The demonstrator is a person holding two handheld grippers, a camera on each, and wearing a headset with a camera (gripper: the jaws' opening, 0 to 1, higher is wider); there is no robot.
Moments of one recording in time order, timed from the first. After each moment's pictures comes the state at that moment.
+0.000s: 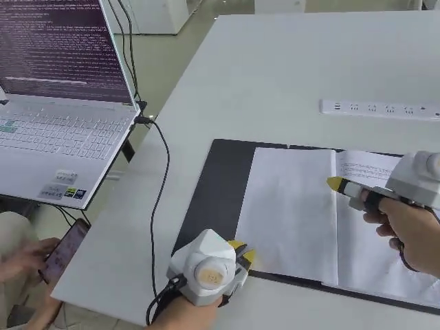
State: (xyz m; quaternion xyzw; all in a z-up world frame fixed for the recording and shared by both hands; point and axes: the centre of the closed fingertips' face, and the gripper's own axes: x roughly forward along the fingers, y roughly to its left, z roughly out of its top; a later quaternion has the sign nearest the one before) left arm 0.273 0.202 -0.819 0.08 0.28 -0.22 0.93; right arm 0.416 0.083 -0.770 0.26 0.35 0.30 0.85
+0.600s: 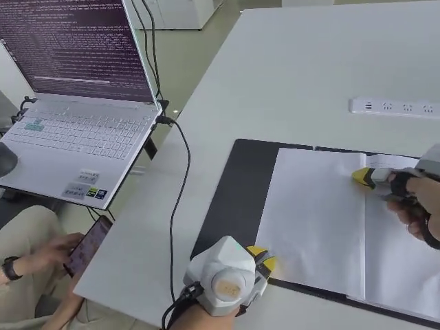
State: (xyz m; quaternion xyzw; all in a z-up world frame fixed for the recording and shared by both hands) left arm 0.273 0.202 -0.817 0.08 0.28 -0.23 0.93; right arm 0.475 0.075 -0.810 0.38 0.43 0.23 0.79
